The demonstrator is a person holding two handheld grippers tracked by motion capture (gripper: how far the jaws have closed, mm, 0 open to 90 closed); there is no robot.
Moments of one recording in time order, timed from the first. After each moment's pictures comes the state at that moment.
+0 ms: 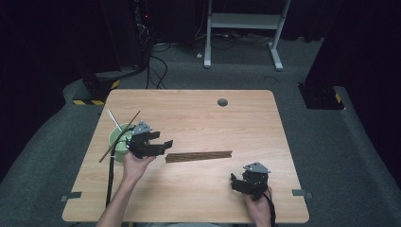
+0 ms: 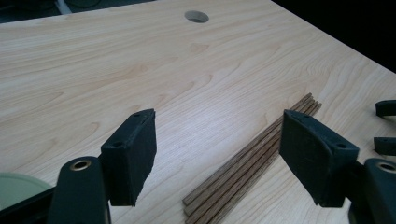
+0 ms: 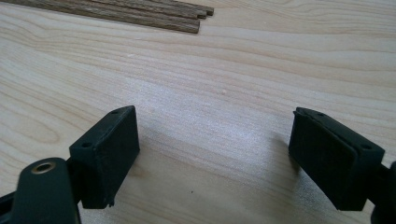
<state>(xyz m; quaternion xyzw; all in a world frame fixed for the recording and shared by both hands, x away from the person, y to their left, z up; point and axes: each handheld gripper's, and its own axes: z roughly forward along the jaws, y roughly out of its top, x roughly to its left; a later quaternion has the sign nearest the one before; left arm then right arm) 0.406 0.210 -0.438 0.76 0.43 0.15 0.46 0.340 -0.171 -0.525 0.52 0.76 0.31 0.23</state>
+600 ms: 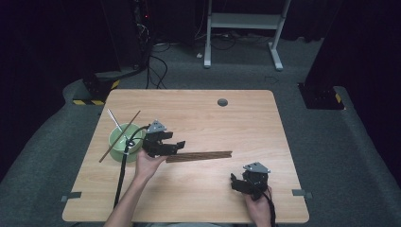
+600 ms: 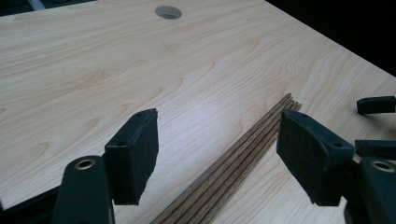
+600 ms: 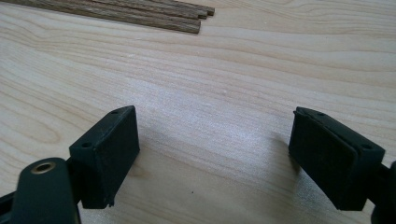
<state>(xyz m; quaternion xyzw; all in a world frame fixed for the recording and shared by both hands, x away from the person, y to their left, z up) 0.415 0.175 -0.439 0.78 0.41 0.13 0.45 0.340 -0.171 -0.525 0.52 0.76 0.31 0.23</state>
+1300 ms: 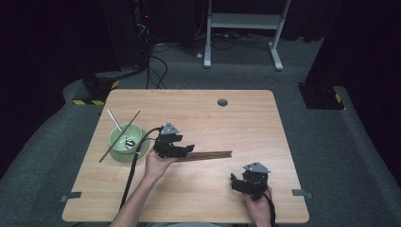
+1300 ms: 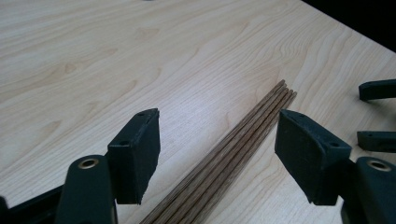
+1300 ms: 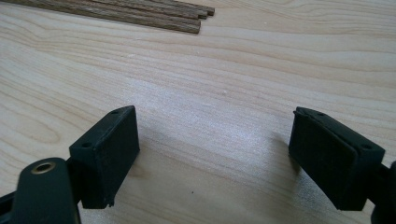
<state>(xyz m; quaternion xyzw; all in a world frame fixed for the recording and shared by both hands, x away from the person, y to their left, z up) 0.422 0.143 -0.454 0.81 0.40 0.12 0.42 0.340 -0.171 -0.525 0.52 0.76 0.31 0.23</state>
